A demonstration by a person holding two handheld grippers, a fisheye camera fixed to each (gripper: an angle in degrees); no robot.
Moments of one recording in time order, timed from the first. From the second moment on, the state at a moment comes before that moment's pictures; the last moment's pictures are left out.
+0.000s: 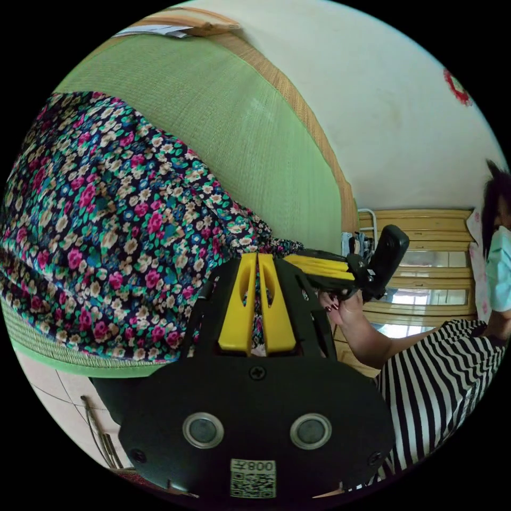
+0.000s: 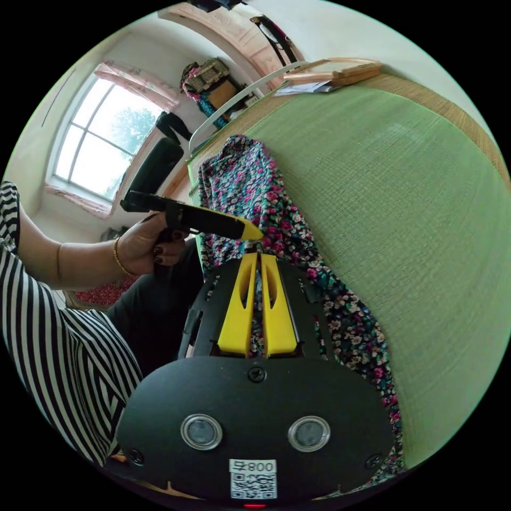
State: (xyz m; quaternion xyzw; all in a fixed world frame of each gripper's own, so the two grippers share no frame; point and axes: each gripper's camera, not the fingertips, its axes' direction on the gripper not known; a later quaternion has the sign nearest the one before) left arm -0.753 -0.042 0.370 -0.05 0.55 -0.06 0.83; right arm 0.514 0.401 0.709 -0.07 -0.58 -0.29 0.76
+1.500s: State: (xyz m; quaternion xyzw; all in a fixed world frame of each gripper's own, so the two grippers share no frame) left arm -0.838 -0.001 0.280 -0.02 0.61 -0.10 0.79; right arm 0.436 0.292 0.747 0.04 -0.50 -0.47 0.72
